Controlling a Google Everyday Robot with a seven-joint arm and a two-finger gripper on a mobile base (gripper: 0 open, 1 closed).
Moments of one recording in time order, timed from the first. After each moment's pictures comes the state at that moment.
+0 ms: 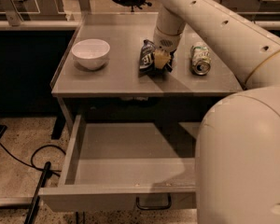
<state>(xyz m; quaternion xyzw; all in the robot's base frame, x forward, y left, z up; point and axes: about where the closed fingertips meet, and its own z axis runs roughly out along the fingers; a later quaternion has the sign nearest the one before) 0.722 -0.078 0.835 -0.63 0.76 -0.04 0.13</state>
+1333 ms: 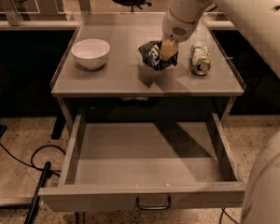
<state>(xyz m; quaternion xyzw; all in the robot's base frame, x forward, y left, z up) 0.672 -0.081 0.901 -0.64 0.74 -0.02 0.19</state>
